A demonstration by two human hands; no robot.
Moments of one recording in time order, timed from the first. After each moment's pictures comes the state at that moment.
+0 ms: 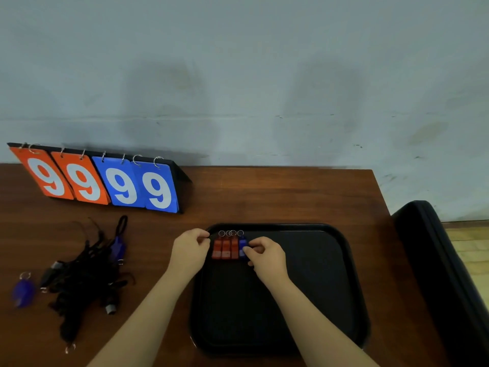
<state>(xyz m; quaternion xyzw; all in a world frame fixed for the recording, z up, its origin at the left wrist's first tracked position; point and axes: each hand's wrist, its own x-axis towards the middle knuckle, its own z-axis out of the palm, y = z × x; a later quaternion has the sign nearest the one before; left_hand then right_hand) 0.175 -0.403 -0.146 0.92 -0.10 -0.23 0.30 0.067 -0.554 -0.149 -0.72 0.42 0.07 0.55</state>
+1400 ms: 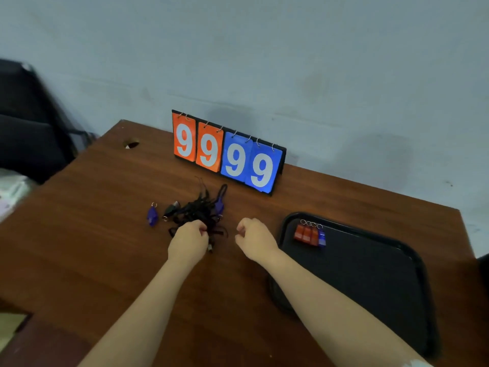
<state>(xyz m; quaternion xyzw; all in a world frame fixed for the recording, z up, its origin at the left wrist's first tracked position) 0.145 -0.204 -0.113 0.96 0.05 -0.14 0.25 0.121 -0.374 -0.112 -0.93 0.06 0.15 0.33</state>
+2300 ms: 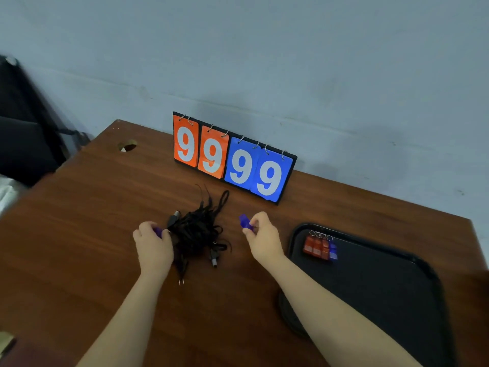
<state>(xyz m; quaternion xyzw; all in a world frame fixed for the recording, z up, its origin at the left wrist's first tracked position) 0.182 -0.142 -0.143 0.89 0.23 0.03 0.39 0.152 -0.370 -0.125 -0.87 0.18 0.06 0.46</state>
